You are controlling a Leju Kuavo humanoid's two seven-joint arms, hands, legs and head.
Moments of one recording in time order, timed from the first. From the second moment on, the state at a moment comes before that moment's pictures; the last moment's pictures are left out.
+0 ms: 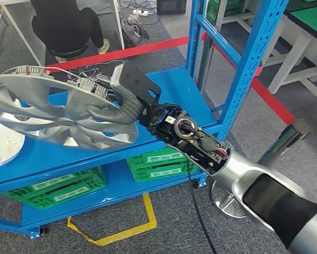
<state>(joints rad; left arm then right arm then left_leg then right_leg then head) -0.30 0.04 0.91 -0.18 -0.43 0.38 -0.21 -0.85 -0.10 0.83 -1.47 -0.36 0.06 0.00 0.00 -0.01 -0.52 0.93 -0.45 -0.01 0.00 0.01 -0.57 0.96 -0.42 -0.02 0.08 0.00</state>
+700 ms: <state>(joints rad) -0.30 0.04 0.89 -0.18 -0.41 0.35 -0.22 -0.85 -0.12 0.83 -1.49 -0.55 0.19 -0.04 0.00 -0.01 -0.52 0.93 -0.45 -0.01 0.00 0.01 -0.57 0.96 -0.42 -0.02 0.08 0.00</state>
